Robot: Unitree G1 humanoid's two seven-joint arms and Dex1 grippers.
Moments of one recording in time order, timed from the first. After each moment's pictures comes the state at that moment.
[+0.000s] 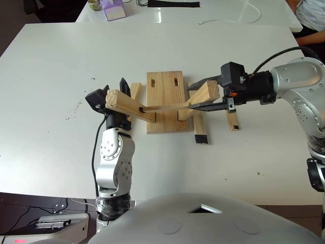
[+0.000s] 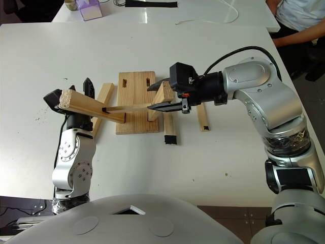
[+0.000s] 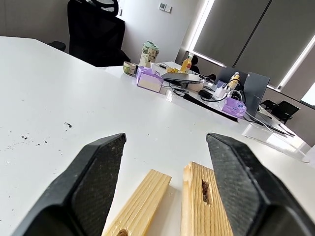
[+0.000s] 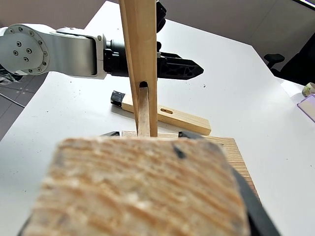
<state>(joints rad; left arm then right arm) 0.19 -0.06 -0.02 -0.52 -0.34 0.22 0.26 -0.56 -0.76 0.22 -0.44 0.50 0.65 1.14</state>
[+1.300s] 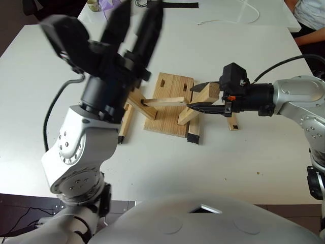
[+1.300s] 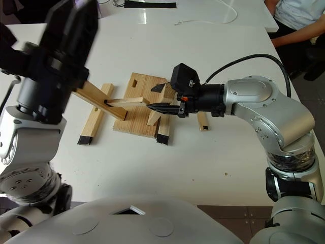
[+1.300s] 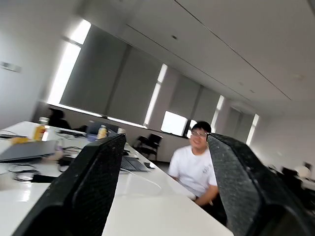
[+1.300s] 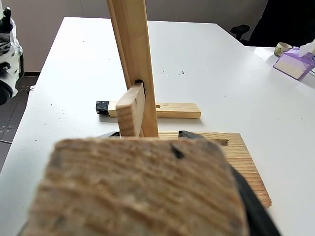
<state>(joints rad) -0.22 0.37 0.03 -1.04 -1.11 0.61 0.31 -0.44 -0.76 0.11 -0.63 0.69 0.95 0.83</state>
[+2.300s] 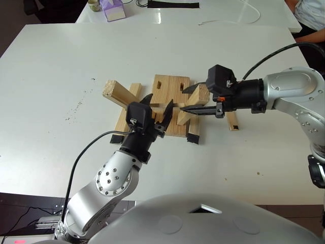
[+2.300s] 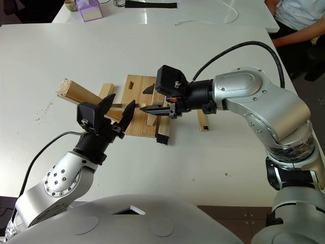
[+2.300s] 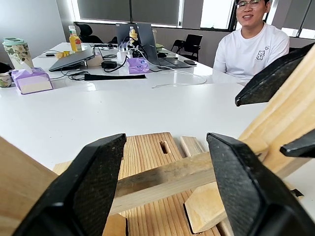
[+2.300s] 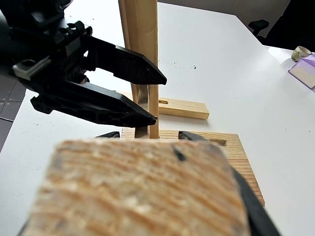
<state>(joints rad) 0.24 0.44 -0.42 -1.04 -0.44 0.62 0.37 -0.60 -0.77 0.24 -0.64 0.68 1.00 0.83</state>
